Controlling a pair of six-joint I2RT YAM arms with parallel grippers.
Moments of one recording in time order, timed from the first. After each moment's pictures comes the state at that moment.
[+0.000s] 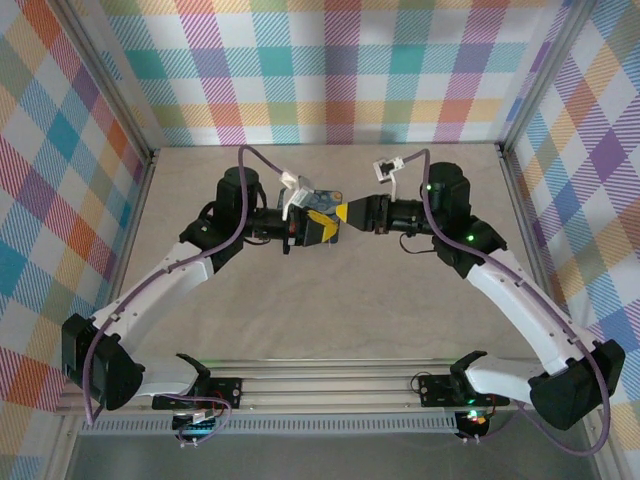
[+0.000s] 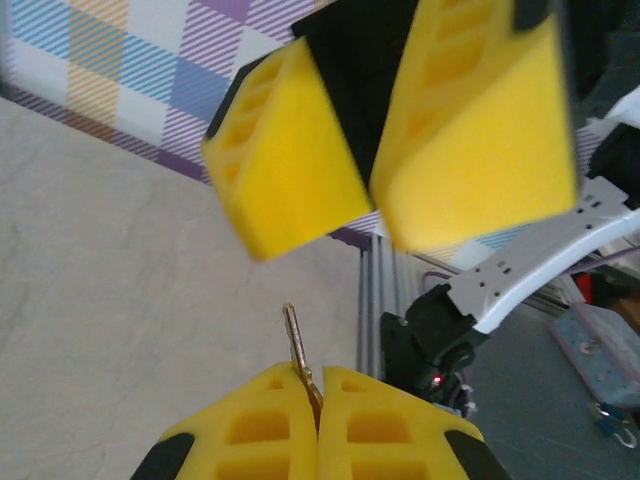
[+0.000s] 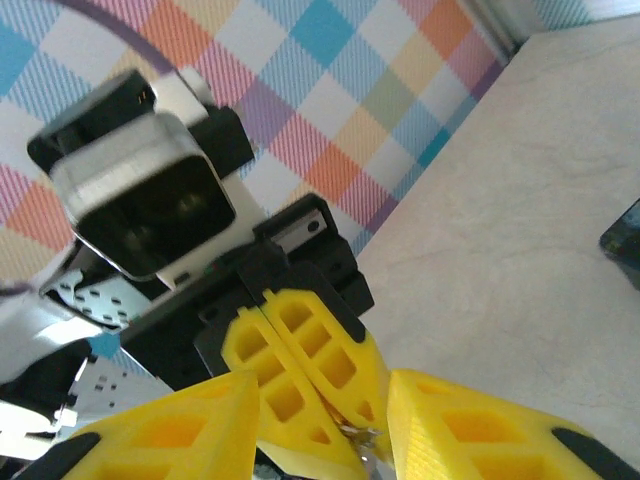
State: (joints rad) left arm -0.54 1.30 1.16 -0.18 0.96 -0.12; right arm 0.52 1.17 1.15 -0.21 -0.77 0.62
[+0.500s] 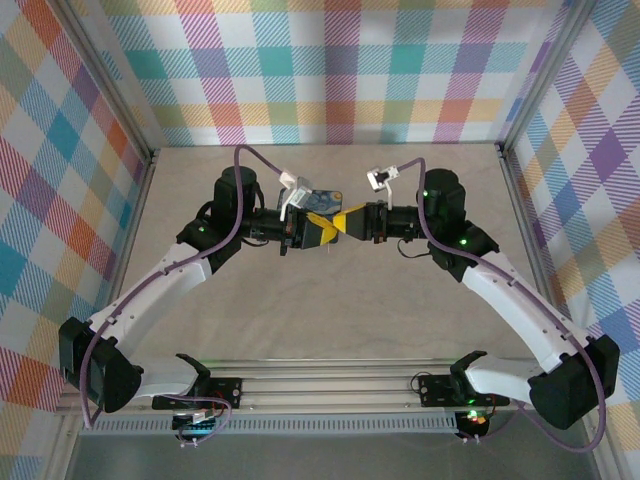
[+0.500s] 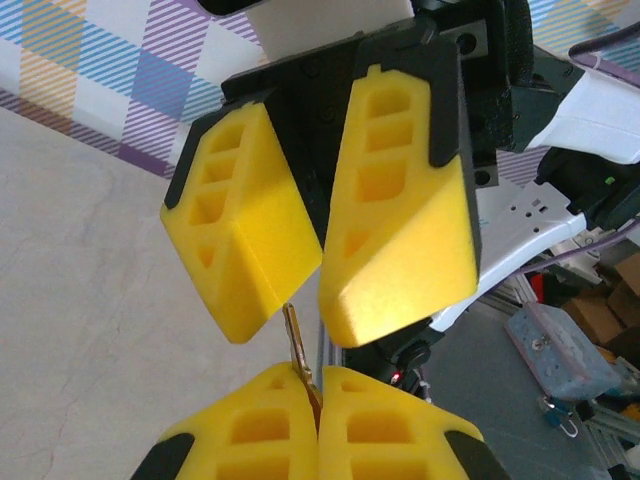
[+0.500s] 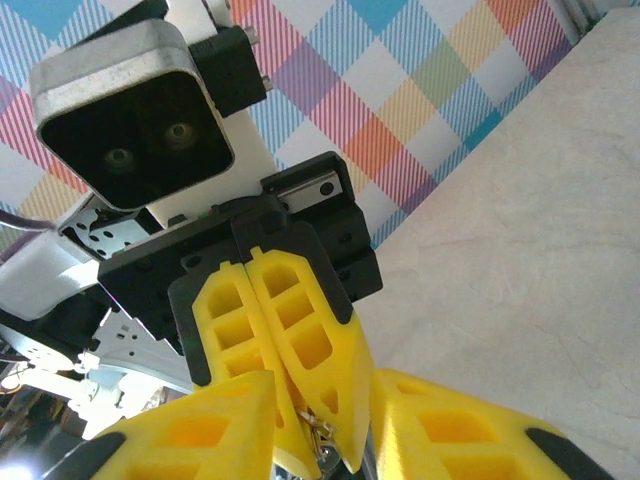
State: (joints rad) left arm -0.54 1.29 1.16 -0.19 1.01 -0.17; right arm 0.52 1.18 1.08 -0.10 -0.88 0.59
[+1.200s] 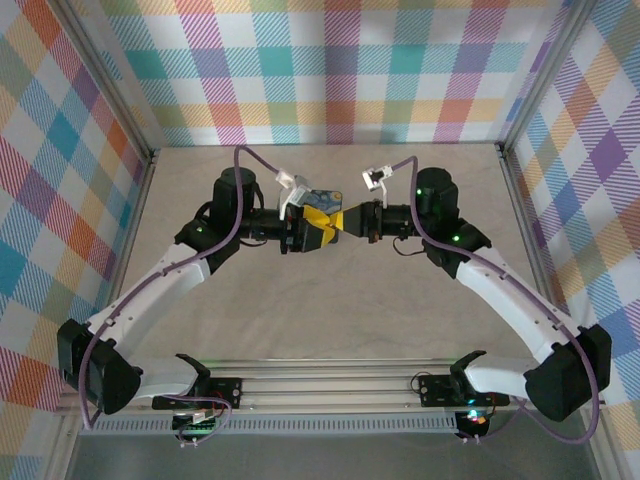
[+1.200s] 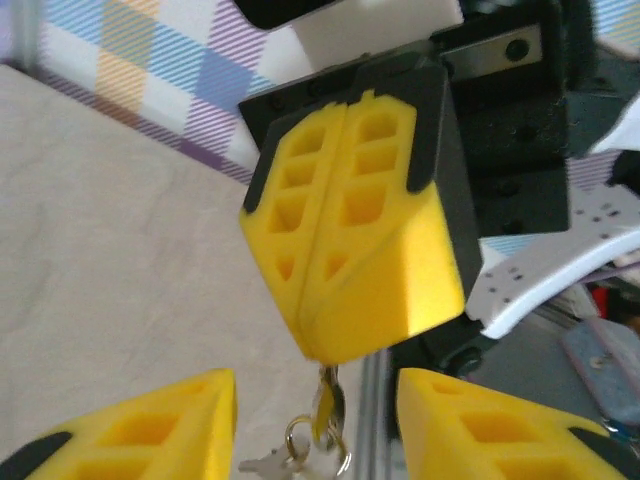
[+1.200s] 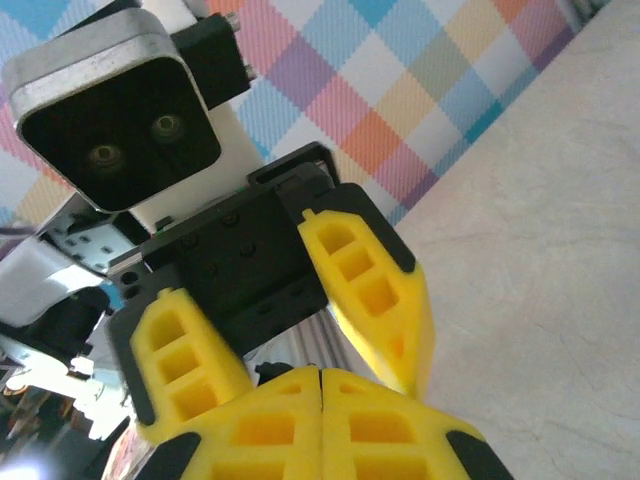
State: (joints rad) left arm -0.54 1.27 1.16 -0.24 0.87 -0.13; right arm 0.52 1.22 1.09 -0.08 -0.87 0.61
